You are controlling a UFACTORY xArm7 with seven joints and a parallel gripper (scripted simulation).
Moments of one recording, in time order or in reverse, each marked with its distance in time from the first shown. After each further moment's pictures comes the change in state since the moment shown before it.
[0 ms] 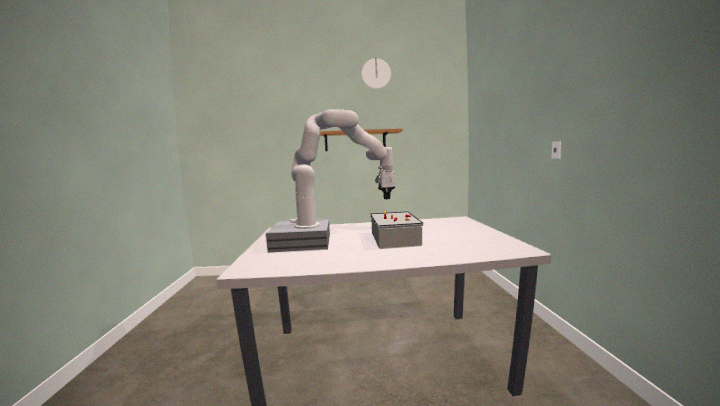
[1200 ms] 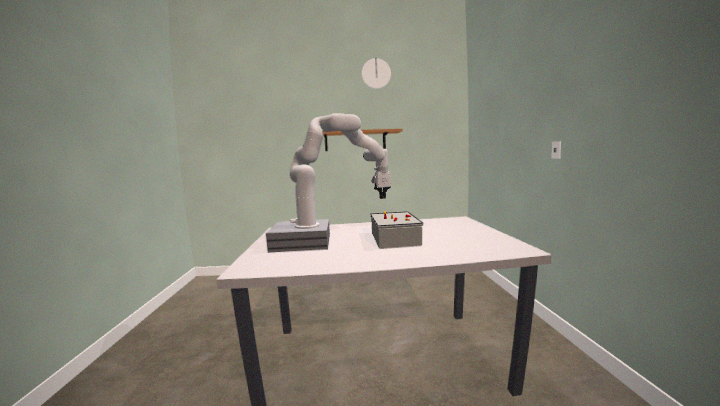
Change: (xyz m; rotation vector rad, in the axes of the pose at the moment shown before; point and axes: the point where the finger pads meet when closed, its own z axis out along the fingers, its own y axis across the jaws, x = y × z) arm 0.082 0.019 0.007 0.002 -0.006 0.003
